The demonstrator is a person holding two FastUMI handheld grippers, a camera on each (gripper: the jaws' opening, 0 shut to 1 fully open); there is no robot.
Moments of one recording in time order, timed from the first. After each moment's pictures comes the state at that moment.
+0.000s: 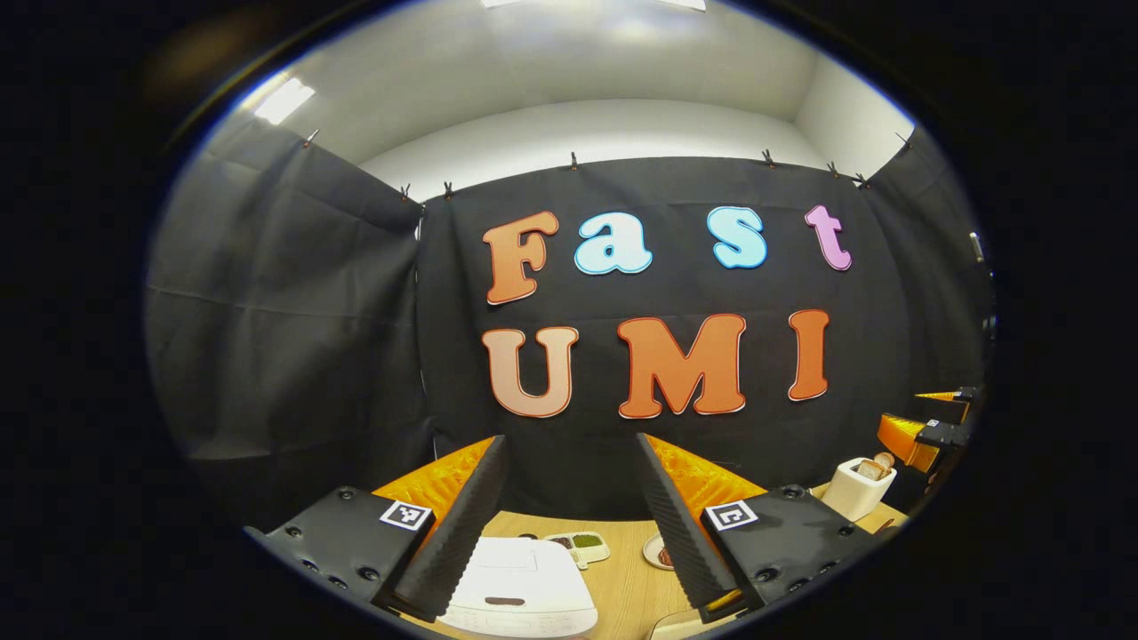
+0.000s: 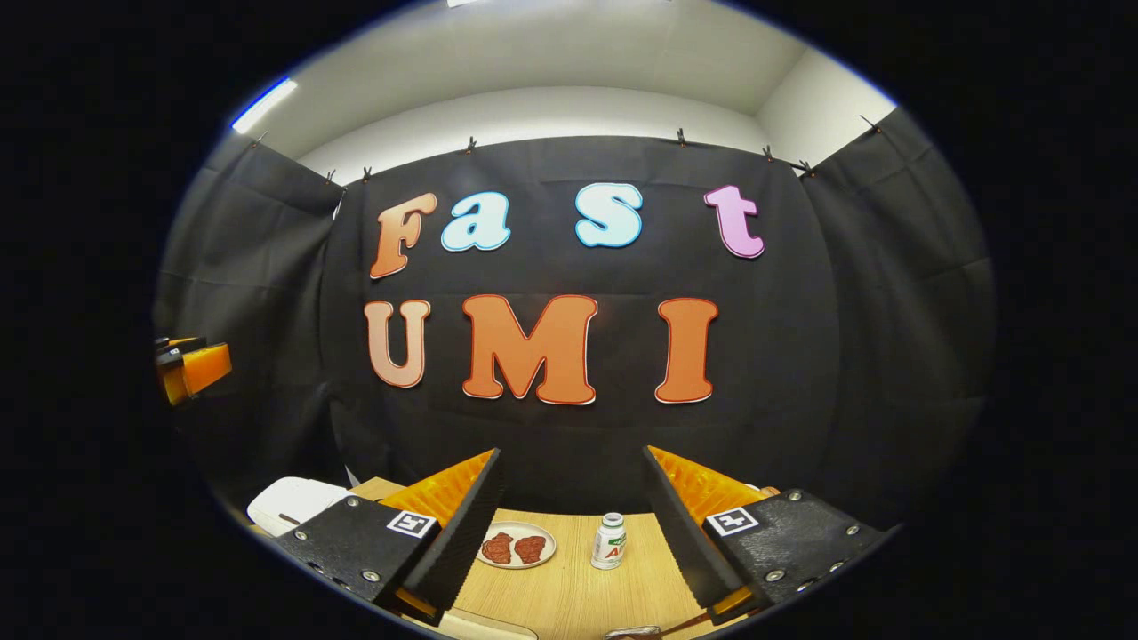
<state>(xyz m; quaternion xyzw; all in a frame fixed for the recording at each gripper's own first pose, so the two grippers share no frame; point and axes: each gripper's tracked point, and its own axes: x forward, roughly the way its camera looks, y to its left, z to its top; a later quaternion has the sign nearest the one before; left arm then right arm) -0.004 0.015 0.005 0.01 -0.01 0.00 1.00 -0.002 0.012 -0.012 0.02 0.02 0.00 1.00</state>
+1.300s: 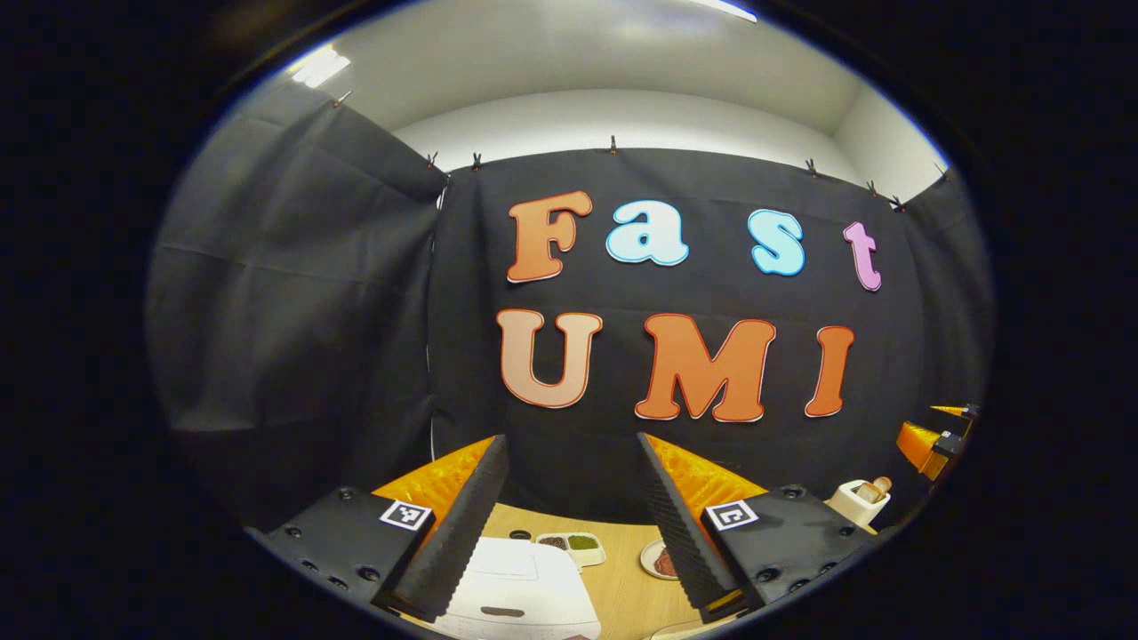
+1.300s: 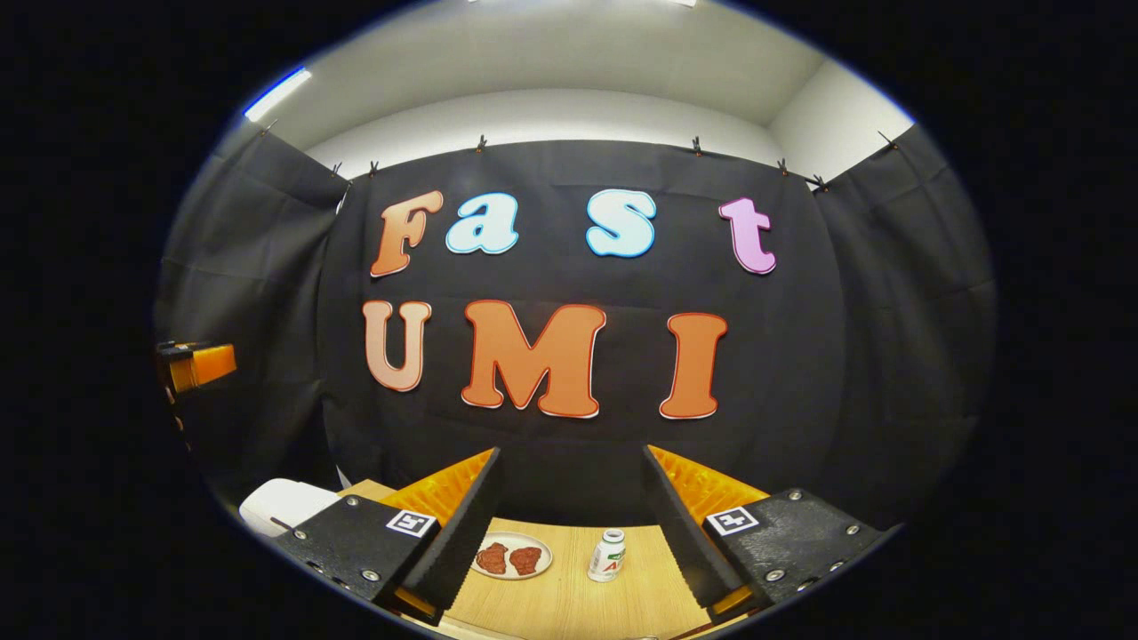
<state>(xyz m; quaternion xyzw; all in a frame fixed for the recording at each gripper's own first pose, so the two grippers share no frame) 0.051 0.068 -0.010 -0.05 0.03 0.02 1.00 0.024 0.027 0.020 0.01 -0.01 0.00 1.00</state>
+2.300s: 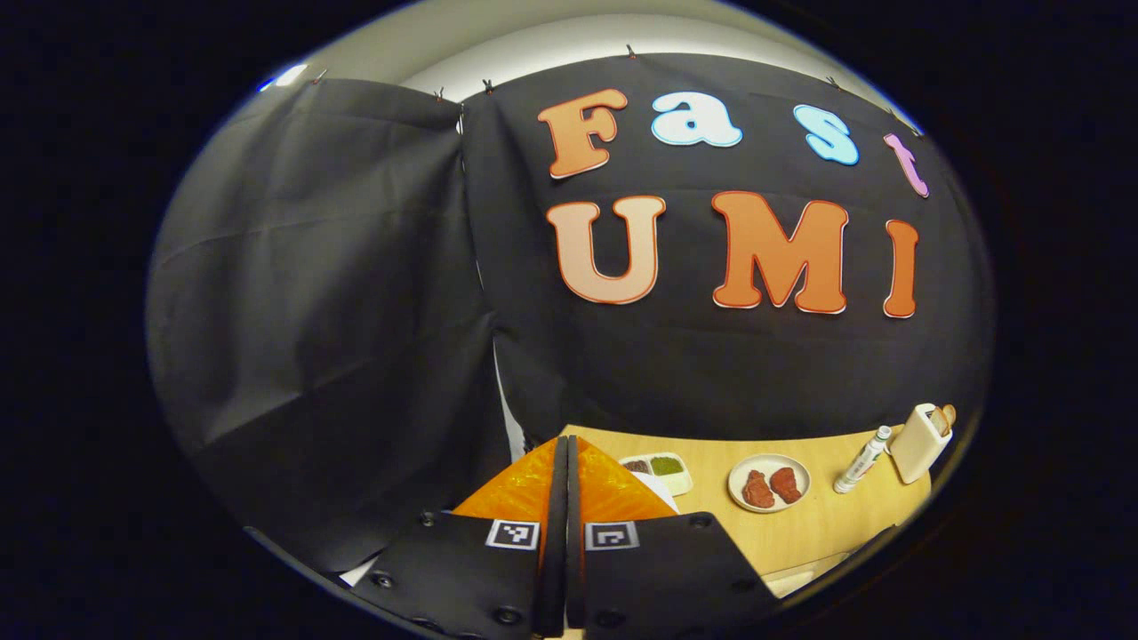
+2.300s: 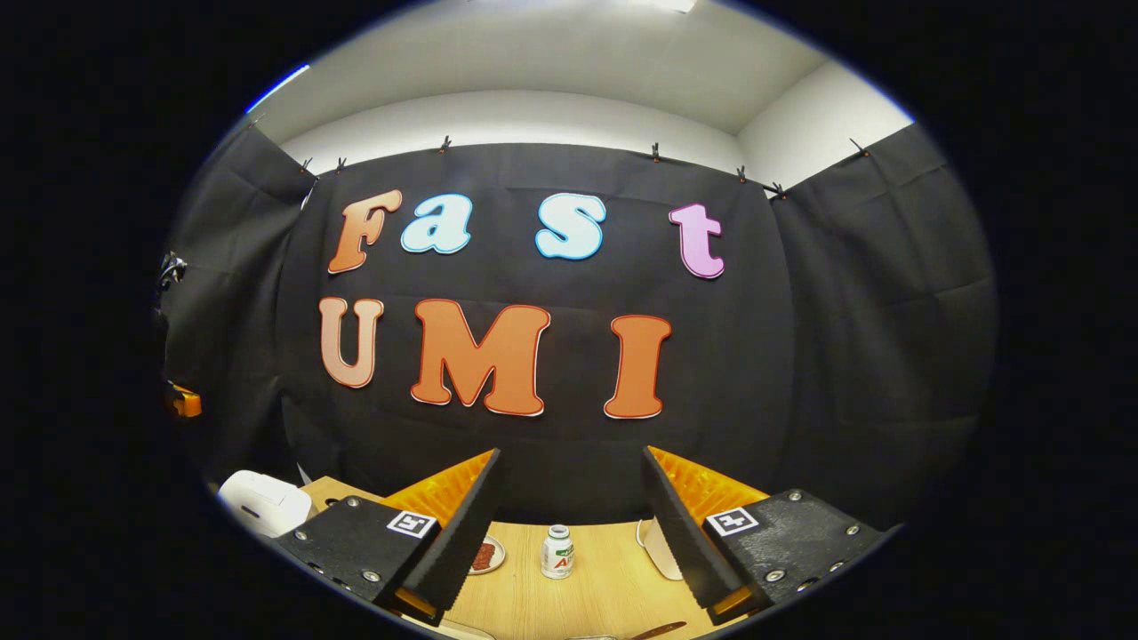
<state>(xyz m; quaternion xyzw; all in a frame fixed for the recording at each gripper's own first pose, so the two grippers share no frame) 0.071 0.128 -0.145 0.00 0.21 0.08 0.97 0.003 -0.033 -0.002 -0.01 0.00 -0.08 1.00</state>
